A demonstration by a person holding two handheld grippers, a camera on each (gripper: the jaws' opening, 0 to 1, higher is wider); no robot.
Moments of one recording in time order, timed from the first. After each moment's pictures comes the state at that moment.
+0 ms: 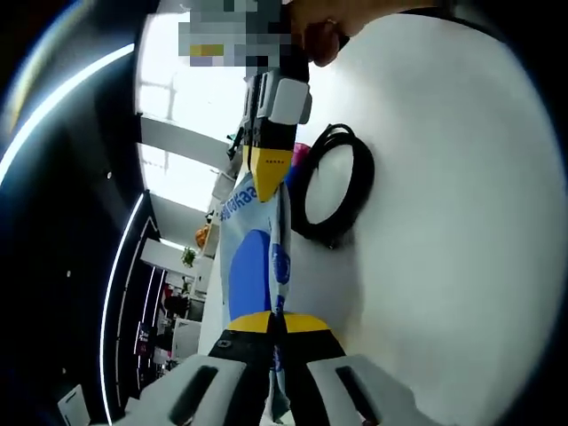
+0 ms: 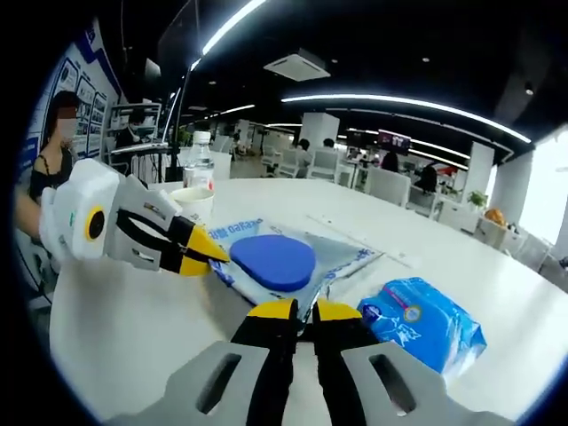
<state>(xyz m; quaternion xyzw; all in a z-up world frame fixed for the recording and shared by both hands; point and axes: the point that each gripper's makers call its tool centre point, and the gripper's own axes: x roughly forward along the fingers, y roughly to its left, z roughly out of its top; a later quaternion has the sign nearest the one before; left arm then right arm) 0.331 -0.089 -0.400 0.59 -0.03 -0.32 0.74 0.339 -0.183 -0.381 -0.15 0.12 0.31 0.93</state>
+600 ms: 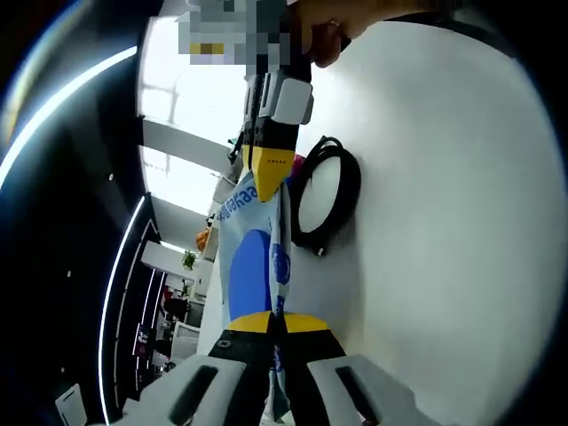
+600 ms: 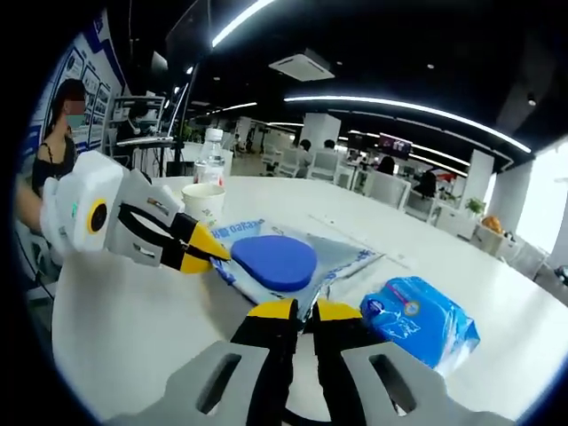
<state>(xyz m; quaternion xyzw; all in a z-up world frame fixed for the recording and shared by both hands) 0.322 -0.089 -0.400 0.58 -0.03 -0.33 0.75 0.326 -0.182 -0.380 -0.17 0.12 0.30 0.93</state>
